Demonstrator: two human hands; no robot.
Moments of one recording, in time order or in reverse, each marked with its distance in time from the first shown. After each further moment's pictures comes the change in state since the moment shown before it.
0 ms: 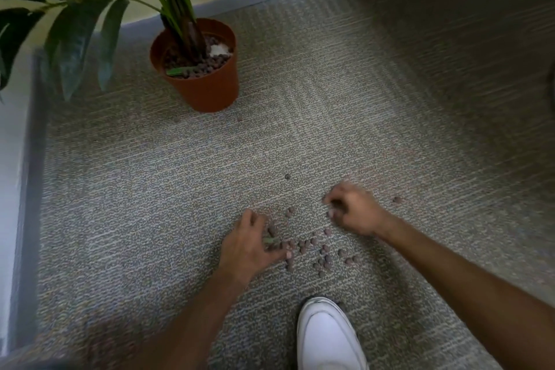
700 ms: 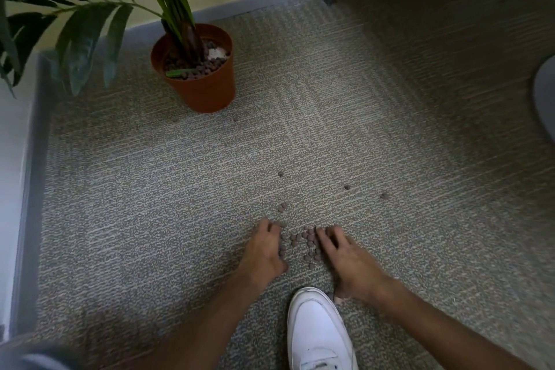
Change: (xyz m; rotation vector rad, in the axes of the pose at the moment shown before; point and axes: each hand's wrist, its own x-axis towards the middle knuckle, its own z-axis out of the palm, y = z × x) left_hand -0.019 0.039 0.023 -0.136 -0.054 0.069; right_hand -0.088 -0.009 0.068 -0.339 -0.099 -0.006
